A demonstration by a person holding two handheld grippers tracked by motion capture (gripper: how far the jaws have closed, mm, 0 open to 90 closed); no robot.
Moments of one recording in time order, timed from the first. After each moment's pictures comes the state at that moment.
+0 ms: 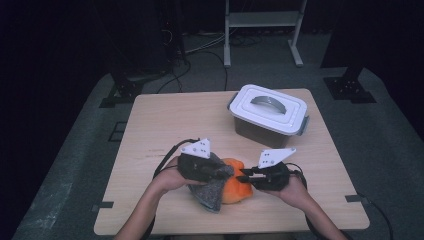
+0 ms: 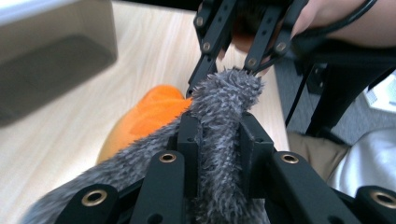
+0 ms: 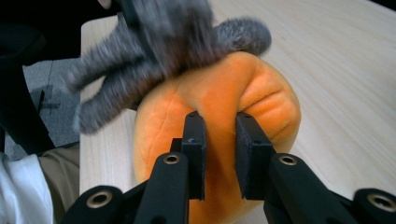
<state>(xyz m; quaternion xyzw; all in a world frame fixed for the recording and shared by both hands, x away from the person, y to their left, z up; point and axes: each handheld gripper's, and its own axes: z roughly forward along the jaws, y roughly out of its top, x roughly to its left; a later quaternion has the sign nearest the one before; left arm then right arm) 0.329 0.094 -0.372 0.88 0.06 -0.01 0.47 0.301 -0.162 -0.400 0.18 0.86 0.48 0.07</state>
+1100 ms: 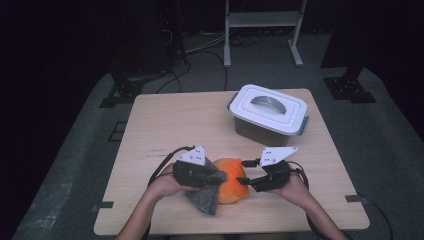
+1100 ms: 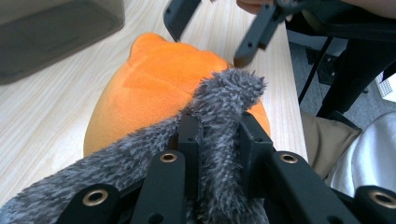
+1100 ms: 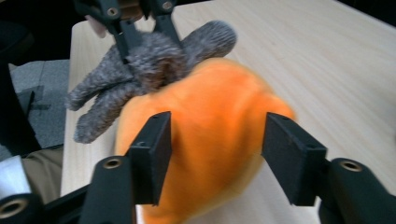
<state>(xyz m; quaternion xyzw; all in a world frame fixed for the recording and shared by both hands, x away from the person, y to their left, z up) 0.324 0.114 -0.392 0.89 0.09 0.00 0.45 0.309 -0.167 -0.403 0.17 0.85 0.48 0.09</state>
